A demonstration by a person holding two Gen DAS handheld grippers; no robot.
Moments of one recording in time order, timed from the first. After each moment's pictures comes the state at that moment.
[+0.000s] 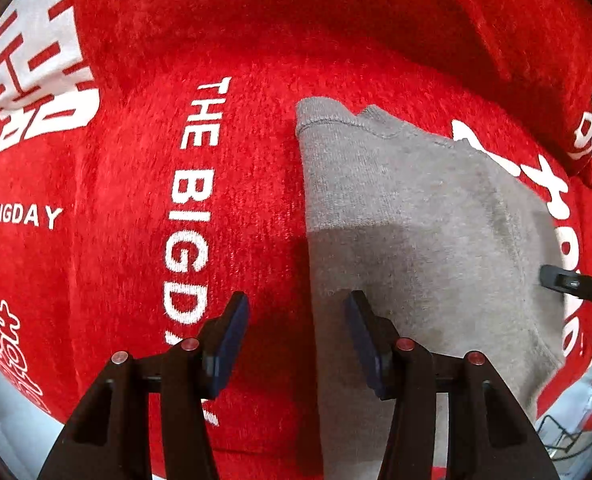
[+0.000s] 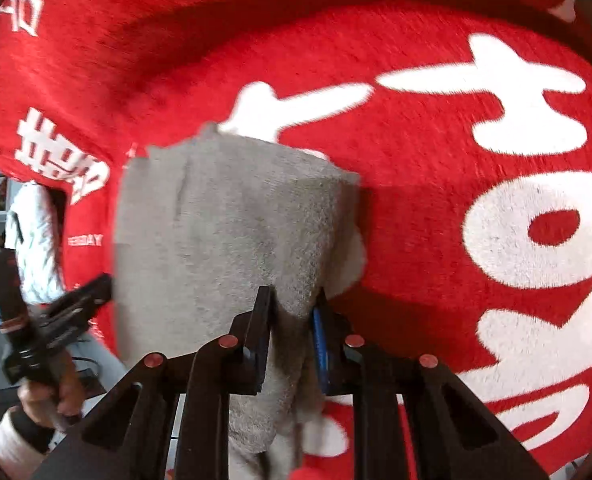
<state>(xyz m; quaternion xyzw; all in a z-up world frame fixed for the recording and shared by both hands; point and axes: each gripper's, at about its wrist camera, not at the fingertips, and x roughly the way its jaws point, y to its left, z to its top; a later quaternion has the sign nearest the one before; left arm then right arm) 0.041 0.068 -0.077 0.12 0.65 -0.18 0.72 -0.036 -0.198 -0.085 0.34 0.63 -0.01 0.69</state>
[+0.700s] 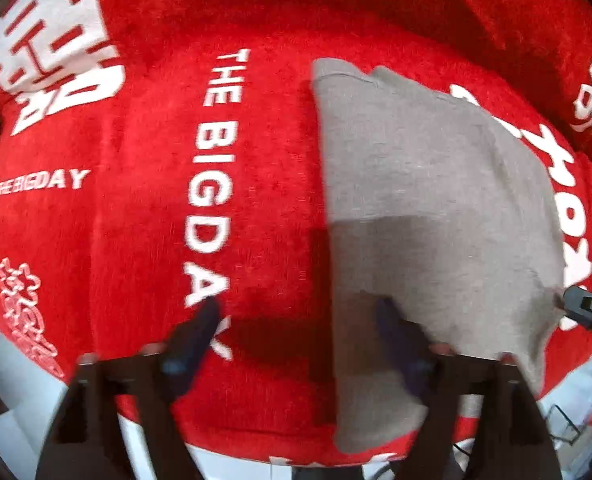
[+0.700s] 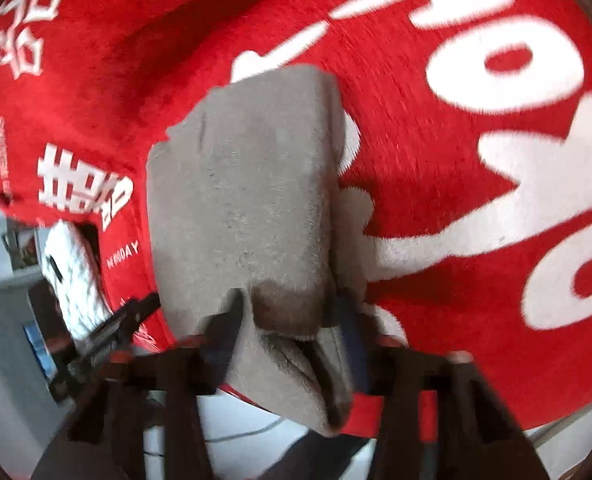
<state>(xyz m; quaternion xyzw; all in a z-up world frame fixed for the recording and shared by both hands) 0.006 0.089 -0.057 0.14 0.67 -0.15 0.71 -0.095 -0.166 -0.065 0.46 0.61 -0.05 0.64</state>
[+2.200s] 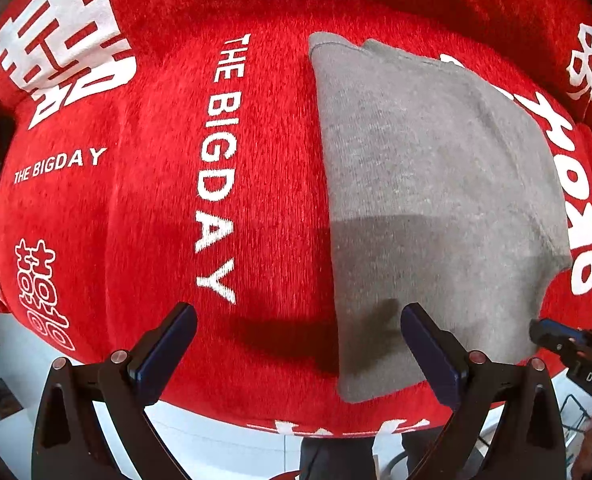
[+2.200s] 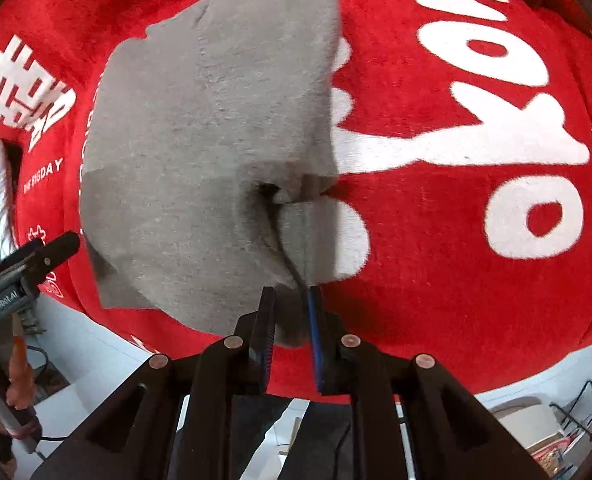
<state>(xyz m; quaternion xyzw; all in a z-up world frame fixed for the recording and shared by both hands) -0.032 0.093 -0.047 0.17 0.68 -0.14 0.70 -0.134 -0.102 -0.048 0.29 0.69 -0.08 0.65</state>
